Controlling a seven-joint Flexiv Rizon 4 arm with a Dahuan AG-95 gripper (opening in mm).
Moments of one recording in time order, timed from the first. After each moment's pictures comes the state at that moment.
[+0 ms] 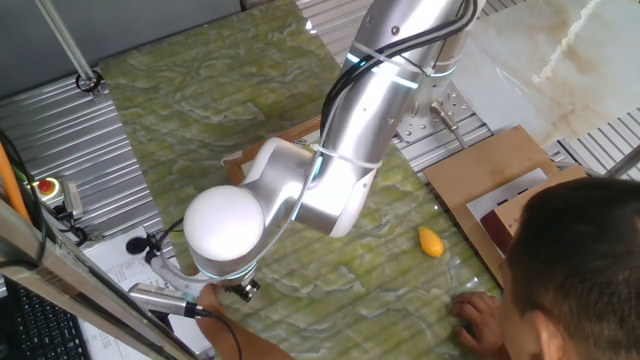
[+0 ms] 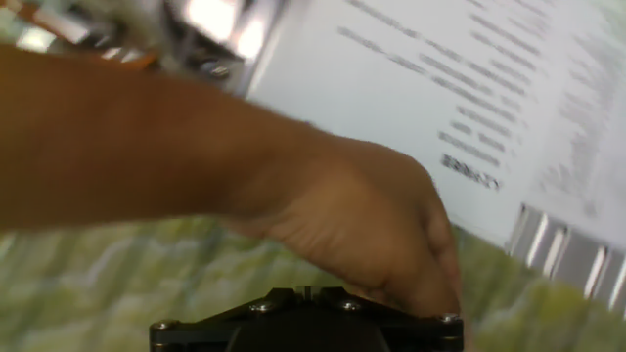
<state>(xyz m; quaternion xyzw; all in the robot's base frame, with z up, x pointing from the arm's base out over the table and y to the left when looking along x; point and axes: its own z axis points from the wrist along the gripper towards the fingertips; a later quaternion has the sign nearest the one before) 0.650 0.250 0.050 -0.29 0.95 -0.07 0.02</state>
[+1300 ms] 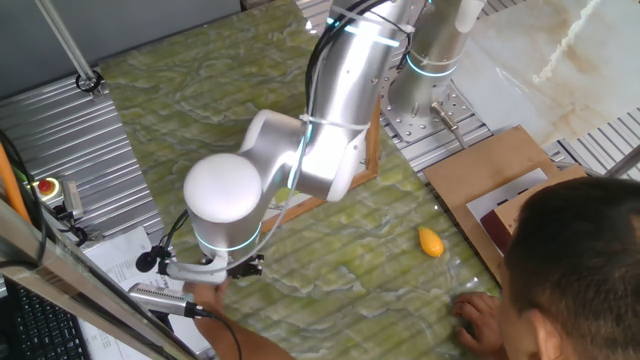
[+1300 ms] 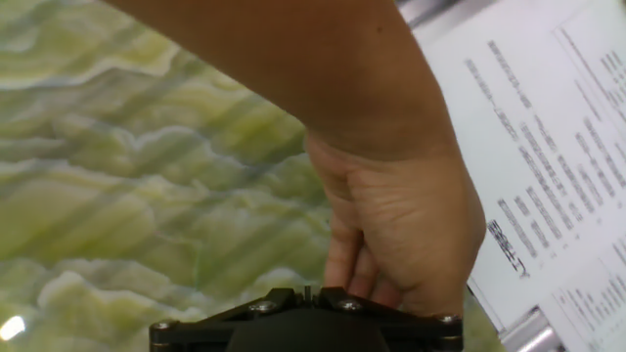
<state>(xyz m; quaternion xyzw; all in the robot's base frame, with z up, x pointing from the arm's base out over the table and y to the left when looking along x) 0.638 0.233 0.050 -0.49 0.87 -0.04 0.02</state>
